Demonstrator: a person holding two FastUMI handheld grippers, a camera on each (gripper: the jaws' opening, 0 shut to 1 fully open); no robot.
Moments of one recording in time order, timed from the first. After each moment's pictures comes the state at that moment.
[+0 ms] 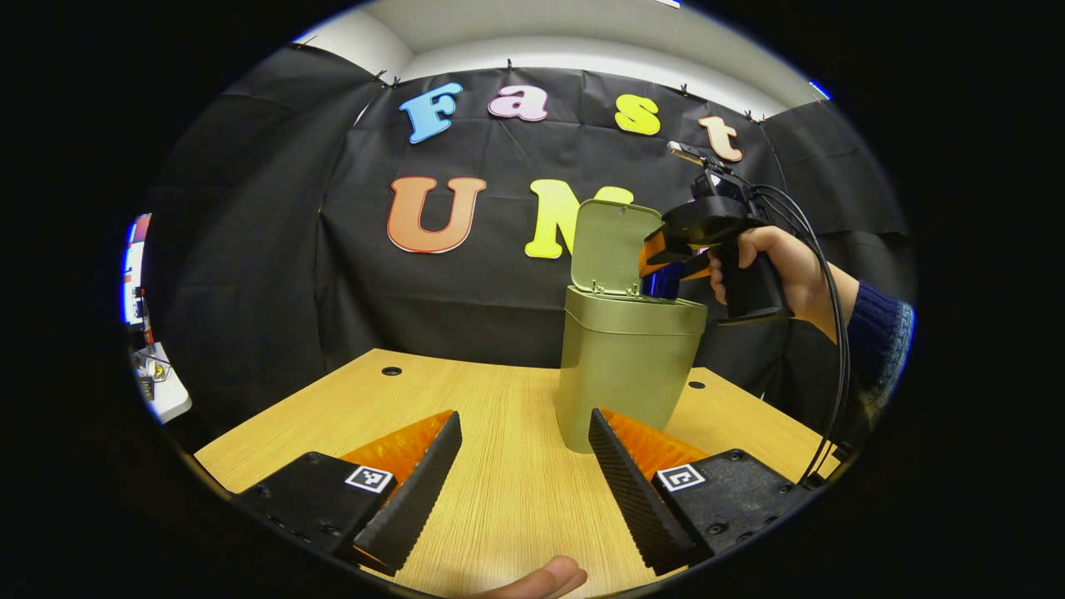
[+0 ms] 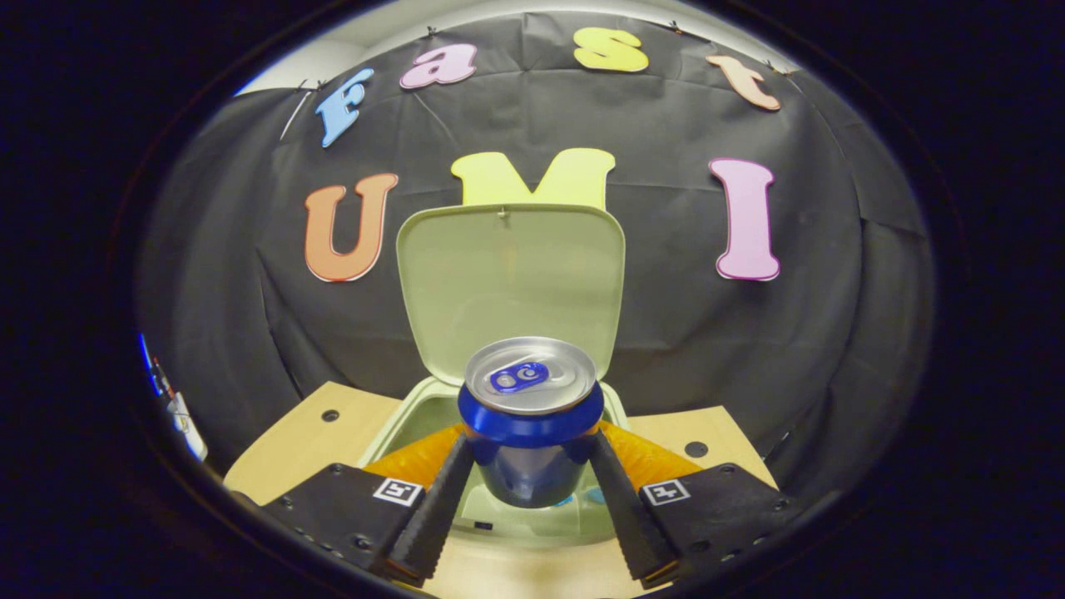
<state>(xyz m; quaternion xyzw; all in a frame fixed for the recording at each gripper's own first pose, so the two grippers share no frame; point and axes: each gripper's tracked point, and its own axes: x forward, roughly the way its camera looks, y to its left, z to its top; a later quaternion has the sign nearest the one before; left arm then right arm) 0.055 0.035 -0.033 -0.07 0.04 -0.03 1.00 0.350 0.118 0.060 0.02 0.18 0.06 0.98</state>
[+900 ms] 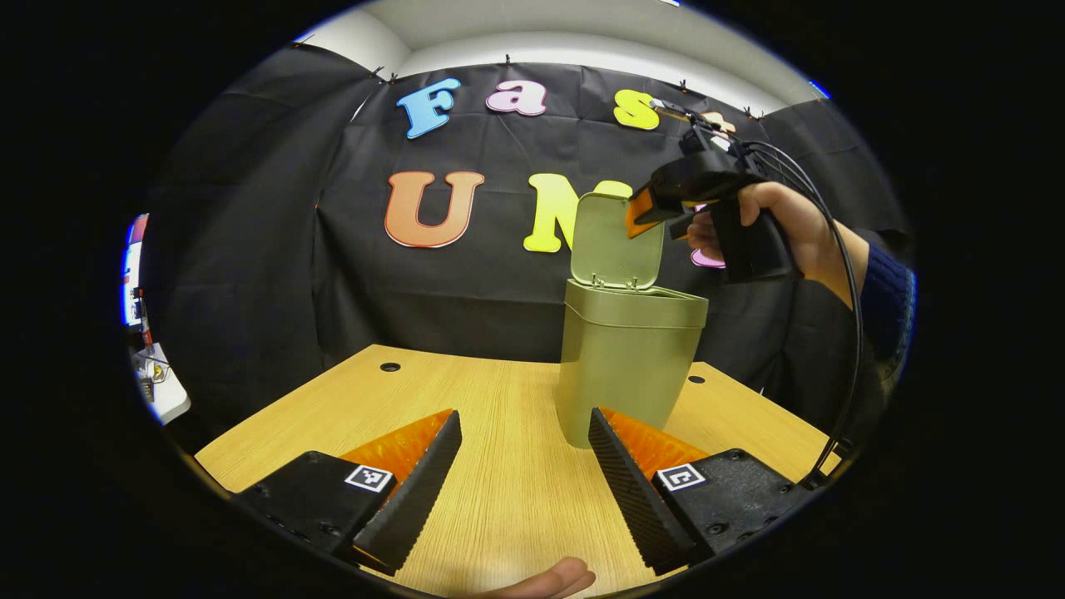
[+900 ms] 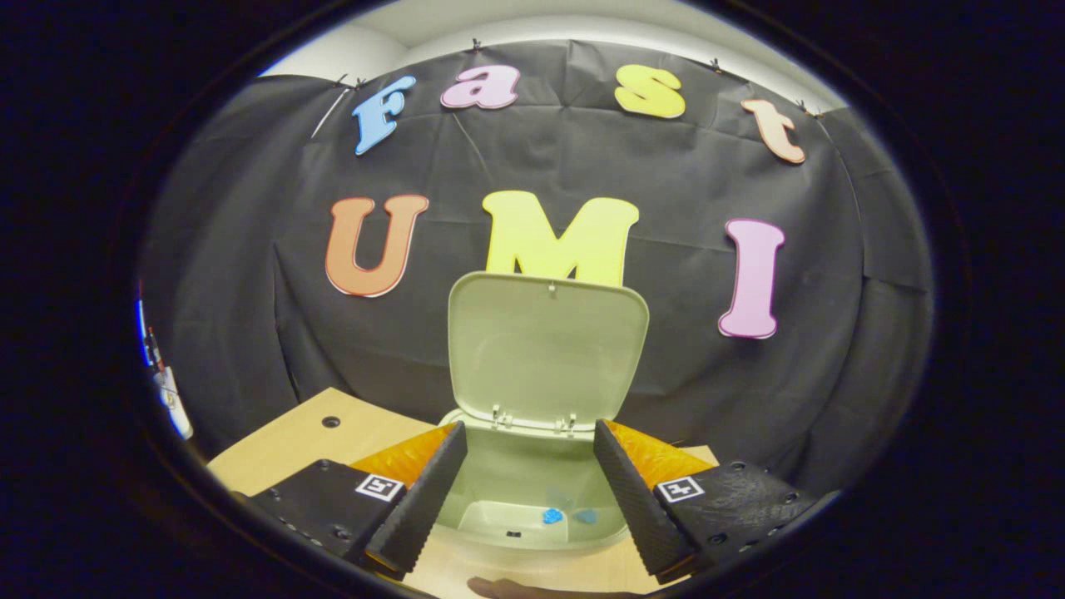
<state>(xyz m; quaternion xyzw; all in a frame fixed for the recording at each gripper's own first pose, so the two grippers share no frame) 0.056 0.041 -0.037 -0.07 0.05 -0.03 1.00 0.329 0.140 0.140 -0.05 0.10 0.06 0.99</state>
